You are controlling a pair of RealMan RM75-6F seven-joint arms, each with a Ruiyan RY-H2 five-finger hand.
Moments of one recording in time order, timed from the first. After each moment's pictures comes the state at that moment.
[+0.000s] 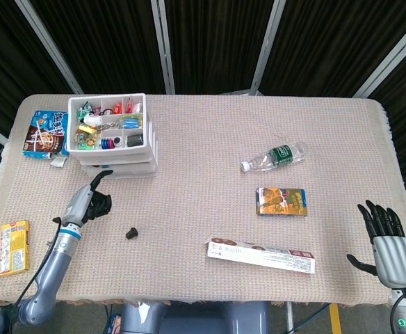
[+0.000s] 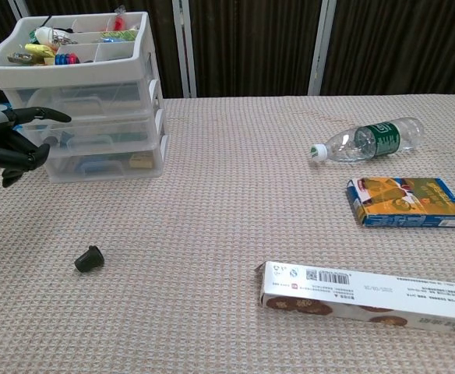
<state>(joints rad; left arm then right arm) -0.43 -1.43 -0.27 -1.69 1.05 1.03 -0.05 0.05 -1.14 0.05 -1.64 -1.54 1.52 -0.09</state>
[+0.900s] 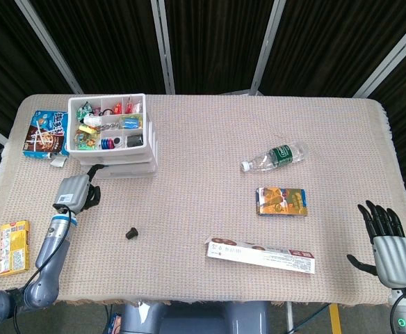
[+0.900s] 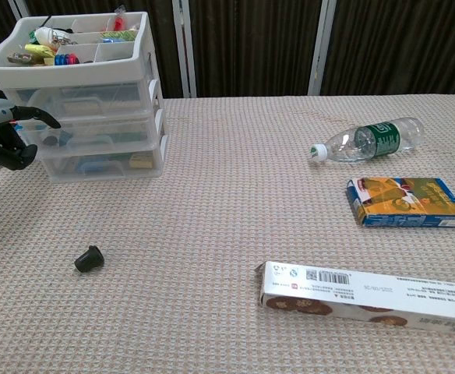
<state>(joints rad) -0.56 -1.42 -0.26 -1.62 0.81 1.07 0.41 0.05 -1.14 0.05 -1.65 -1.53 1.51 -0.10</state>
